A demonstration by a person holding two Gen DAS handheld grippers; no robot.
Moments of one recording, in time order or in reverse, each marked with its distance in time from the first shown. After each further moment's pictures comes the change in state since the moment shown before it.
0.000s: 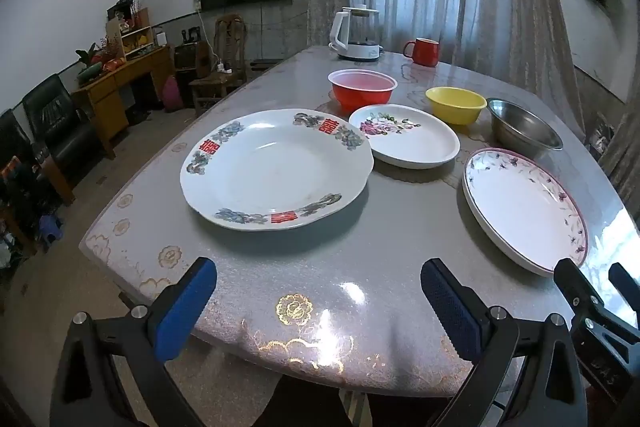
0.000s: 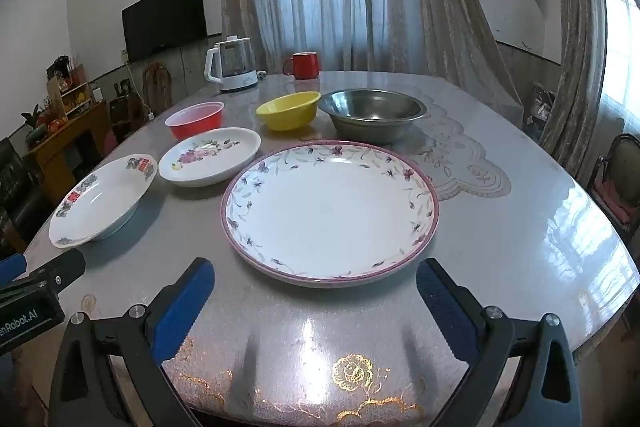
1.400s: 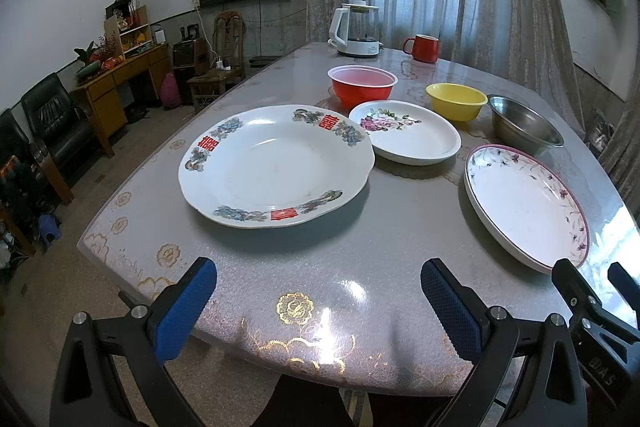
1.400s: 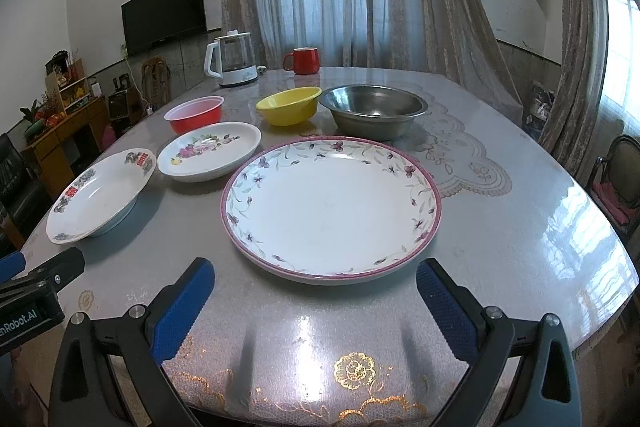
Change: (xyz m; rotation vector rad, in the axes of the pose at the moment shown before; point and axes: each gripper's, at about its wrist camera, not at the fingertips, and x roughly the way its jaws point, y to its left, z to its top) left arm 0.000 -0.002 0.002 0.001 0.012 0.001; right arm 0.001 0.002 0.000 -0.008 0.021 -0.007
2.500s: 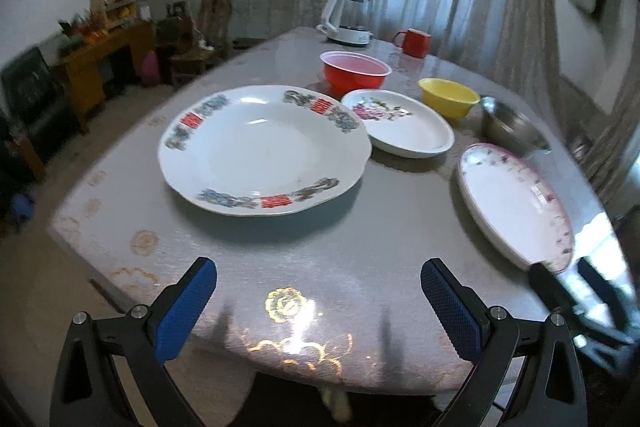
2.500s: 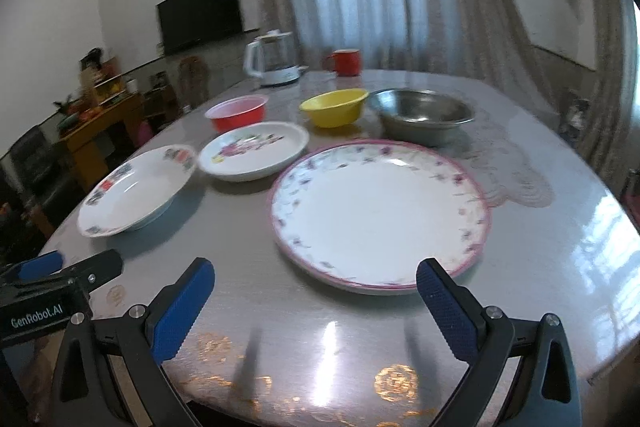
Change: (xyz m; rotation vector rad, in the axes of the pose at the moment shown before) left arm 0.018 0.023 -0.001 -0.073 0.057 -0.152; right arm 0.010 0.017 0.003 -0.051 0.003 0.162
